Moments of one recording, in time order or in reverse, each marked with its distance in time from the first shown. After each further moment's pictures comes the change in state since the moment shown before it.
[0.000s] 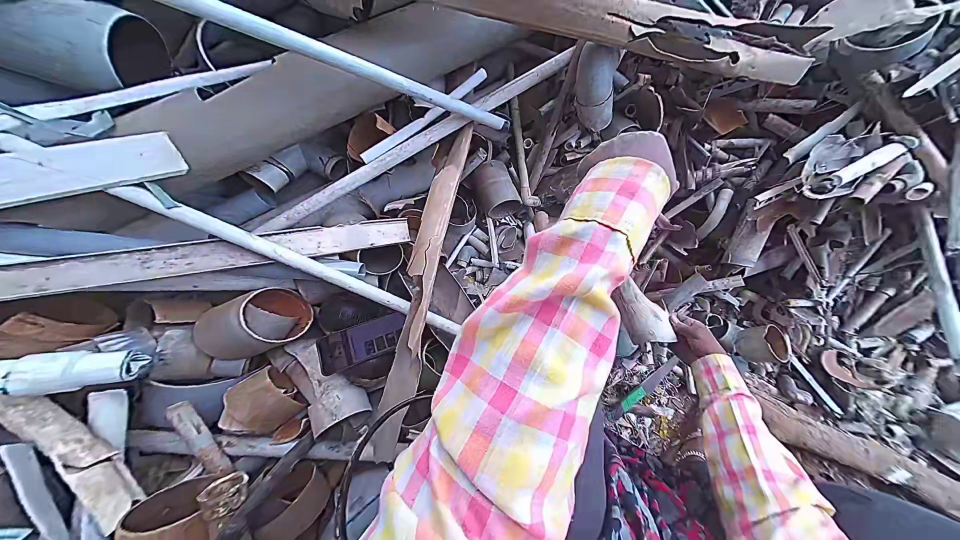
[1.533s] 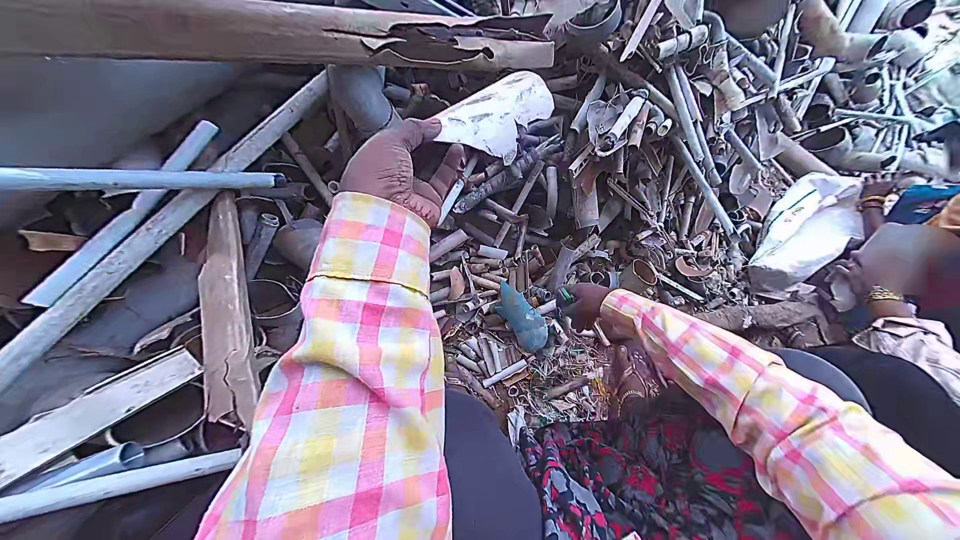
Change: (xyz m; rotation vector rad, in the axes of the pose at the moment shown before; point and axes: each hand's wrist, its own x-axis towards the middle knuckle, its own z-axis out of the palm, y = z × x) left_hand -0.013 0.025 -0.034 -1.901 0.189 -0.374; right_hand -0.033 -0.093 0.015 -1.197 -0.204 0.227
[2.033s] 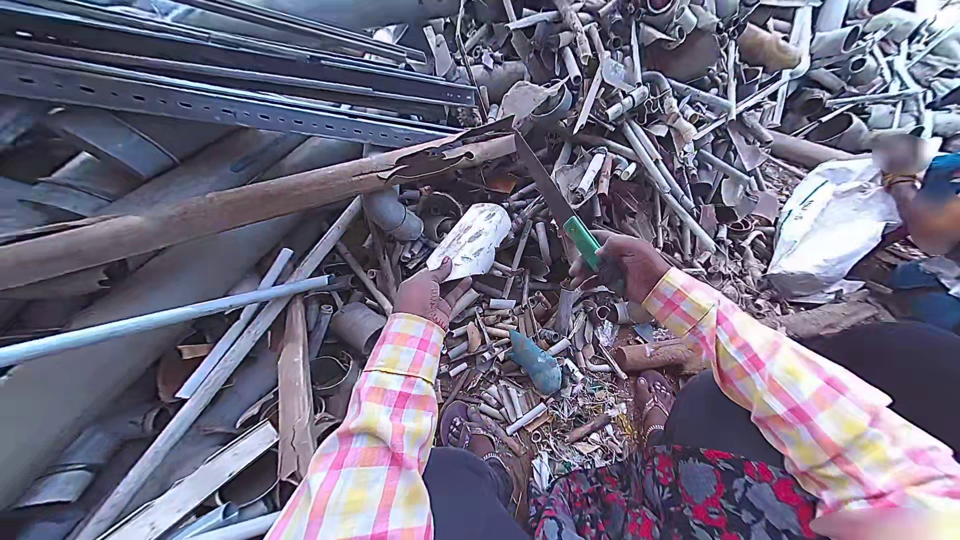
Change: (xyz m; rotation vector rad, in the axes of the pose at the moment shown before) left_hand -0.074 -0.024 0.052 0.246 0.191 -0.131; right_hand -0.125 -0.024 -0.099 1.218 0.323 -0.503
